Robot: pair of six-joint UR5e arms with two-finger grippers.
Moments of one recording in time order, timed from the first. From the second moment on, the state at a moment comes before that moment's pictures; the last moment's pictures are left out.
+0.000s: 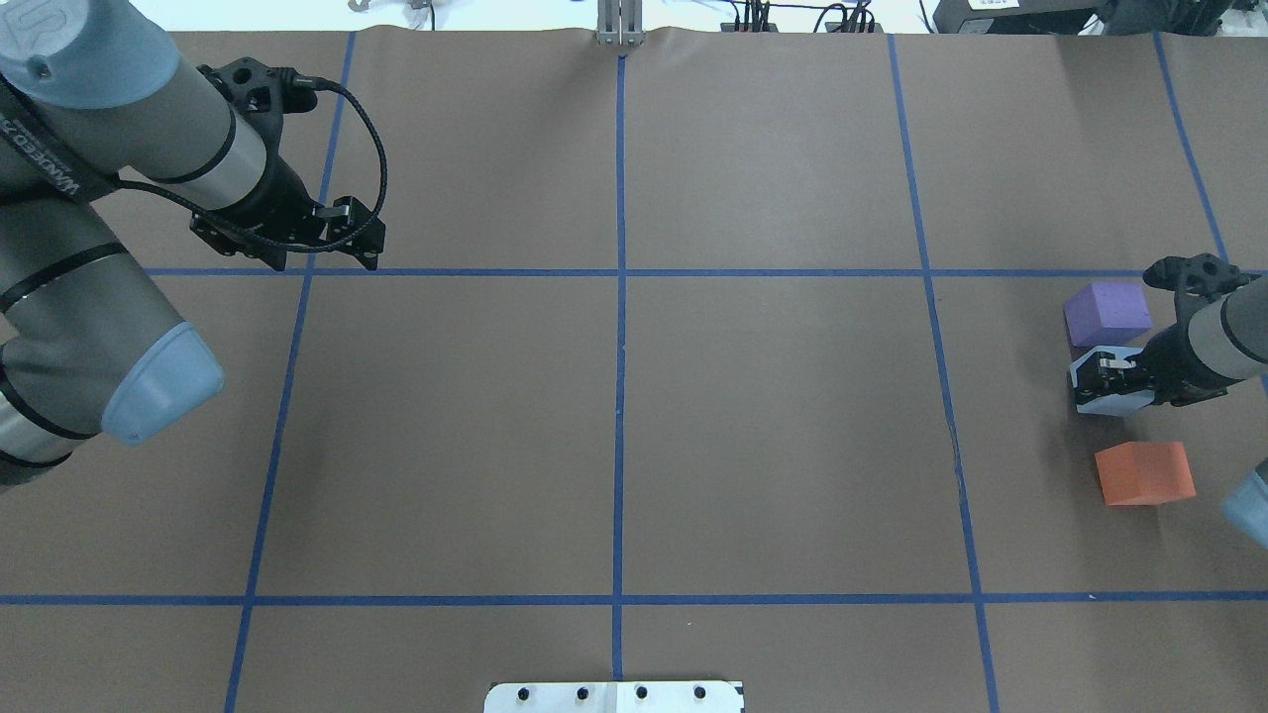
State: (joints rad) left arm -0.86 -2.04 -1.89 -1.51 -2.10 -0.94; right arm 0.91 -1.68 1.68 -1.02 2.16 1.00
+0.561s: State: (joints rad) left arm -0.86 -2.04 -1.89 -1.51 -2.10 -0.94; right arm 0.91 -1.69 1.68 -0.99 2.16 1.00
